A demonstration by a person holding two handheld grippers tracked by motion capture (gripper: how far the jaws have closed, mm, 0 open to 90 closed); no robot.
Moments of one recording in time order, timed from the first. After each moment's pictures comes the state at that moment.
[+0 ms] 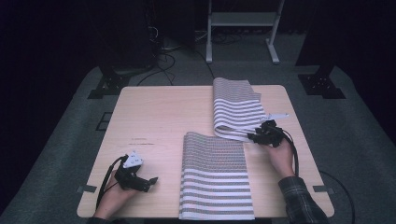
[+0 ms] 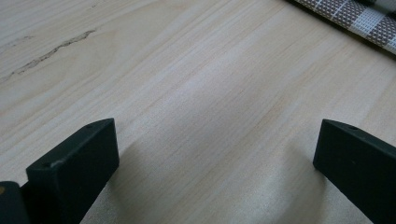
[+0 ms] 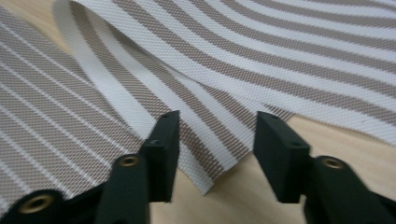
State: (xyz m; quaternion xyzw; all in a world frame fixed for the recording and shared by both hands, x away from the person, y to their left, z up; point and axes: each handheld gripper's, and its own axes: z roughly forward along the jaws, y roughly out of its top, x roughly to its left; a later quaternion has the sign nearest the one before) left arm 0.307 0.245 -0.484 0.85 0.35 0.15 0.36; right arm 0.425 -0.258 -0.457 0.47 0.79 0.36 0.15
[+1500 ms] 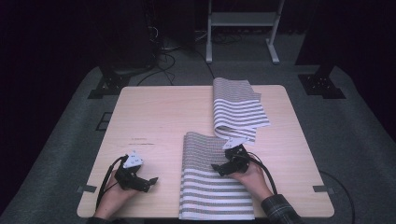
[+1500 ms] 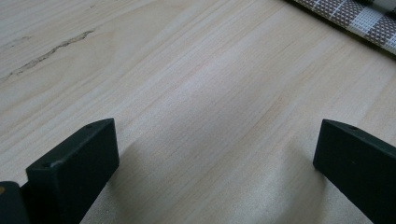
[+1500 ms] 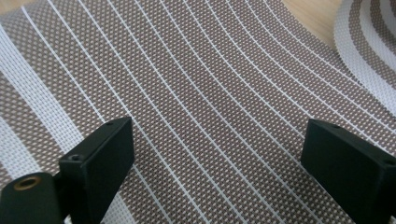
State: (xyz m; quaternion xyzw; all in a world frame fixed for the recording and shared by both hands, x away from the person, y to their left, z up) left arm 0.307 0.245 -0.484 0.86 0.34 0.15 0.35; right arm 0.357 -0.140 -0.480 0.32 0.87 0.36 0.12
